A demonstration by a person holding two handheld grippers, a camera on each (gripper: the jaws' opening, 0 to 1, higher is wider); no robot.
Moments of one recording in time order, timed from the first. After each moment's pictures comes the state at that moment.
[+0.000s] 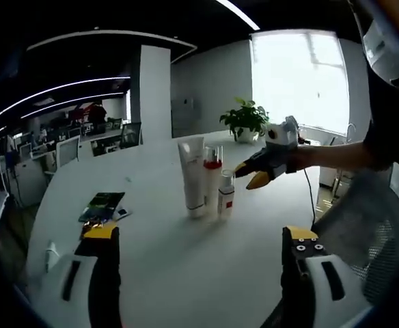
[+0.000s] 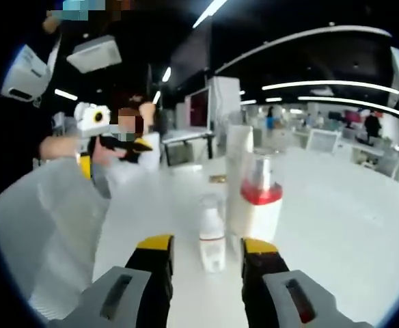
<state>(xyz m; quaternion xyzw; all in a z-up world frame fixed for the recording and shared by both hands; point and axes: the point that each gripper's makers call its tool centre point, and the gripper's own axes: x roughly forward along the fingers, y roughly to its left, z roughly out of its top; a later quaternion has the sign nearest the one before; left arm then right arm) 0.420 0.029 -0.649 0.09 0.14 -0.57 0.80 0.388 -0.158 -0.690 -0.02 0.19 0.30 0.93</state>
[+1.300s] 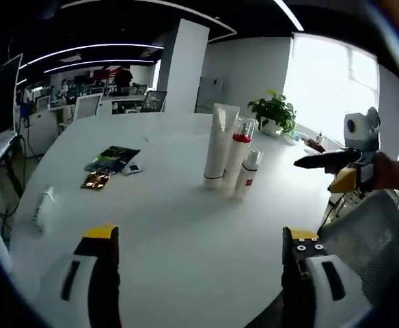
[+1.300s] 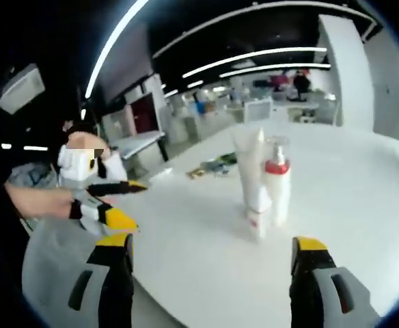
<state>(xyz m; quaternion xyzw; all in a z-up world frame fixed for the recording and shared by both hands) 0.433 0.051 -0.697 0.04 0.26 -0.50 0.82 0.326 -0.087 -0.669 0.06 0.26 0.09 0.96</state>
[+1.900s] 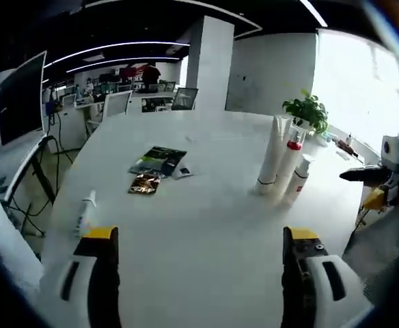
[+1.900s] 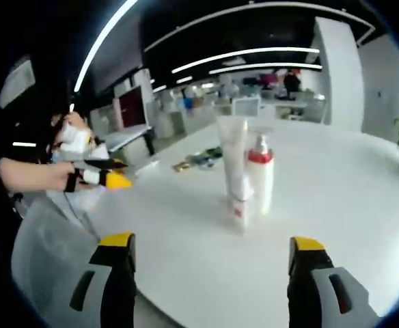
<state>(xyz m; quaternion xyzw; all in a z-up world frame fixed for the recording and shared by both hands) 0.525 0.099 -0.688 0.08 0.26 -0.41 0.87 0.321 -0.107 -0.678 0.07 0.26 0.05 0.96</state>
